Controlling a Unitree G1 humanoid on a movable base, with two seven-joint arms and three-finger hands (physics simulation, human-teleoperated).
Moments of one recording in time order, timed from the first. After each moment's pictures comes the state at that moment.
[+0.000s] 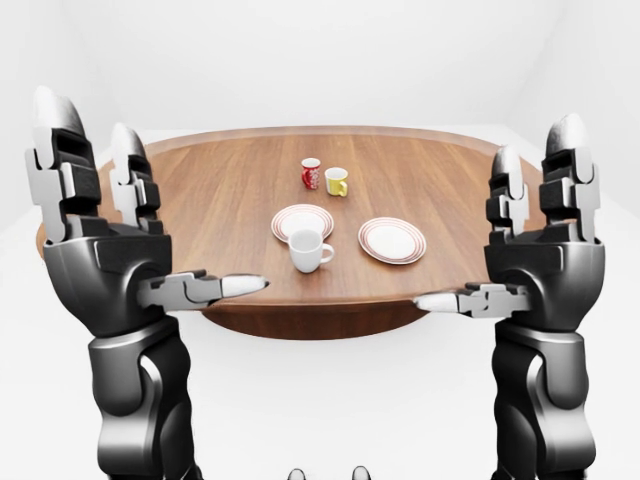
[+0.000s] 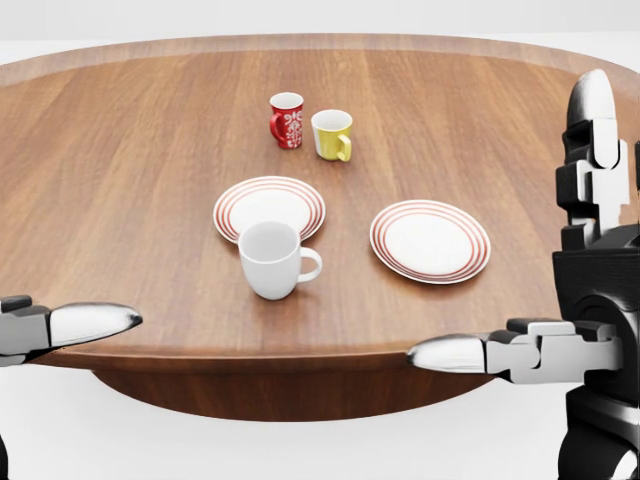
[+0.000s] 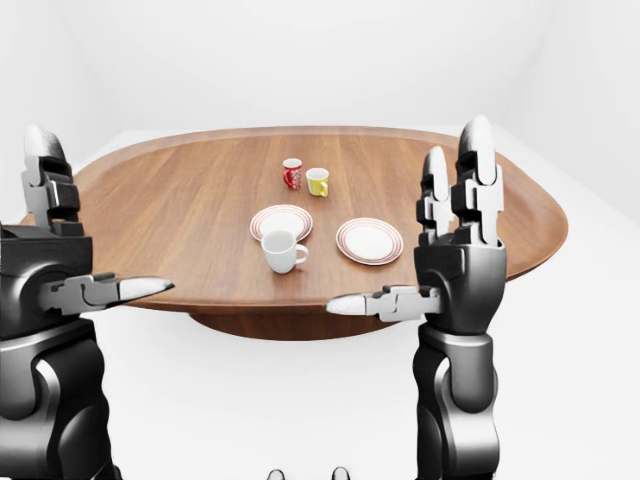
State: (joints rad) left arm -0.14 0.08 0.16 -0.75 -0.23 0.09 0.08; right arm -0.05 -0.04 -0.10 -0.74 0.19 0.09 0.01
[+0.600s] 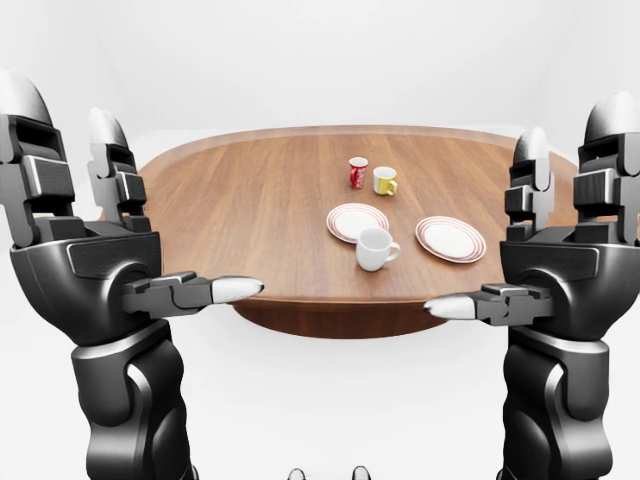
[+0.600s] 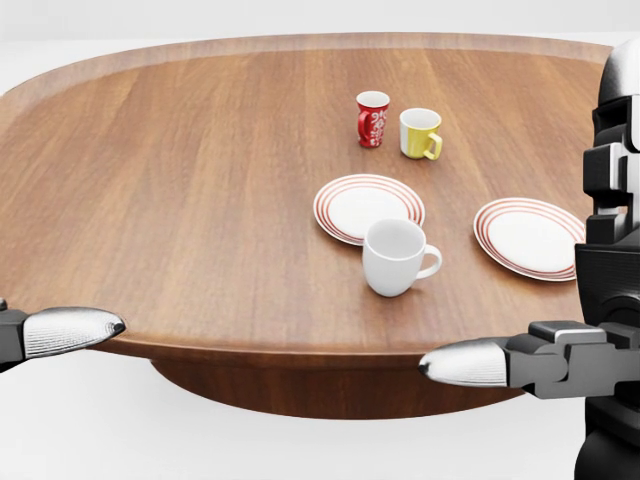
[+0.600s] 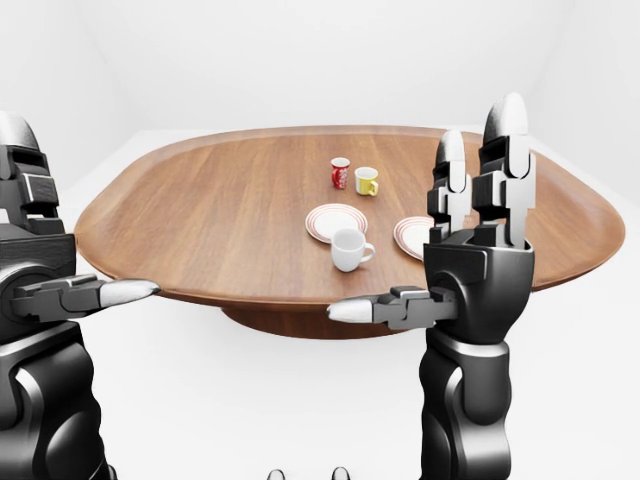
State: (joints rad) left arm -0.15 0.08 0.17 -0.81 -0.26 0.09 0.09; right arm -0.06 -0.05 -0.12 -0.82 0.23 0.09 0.00
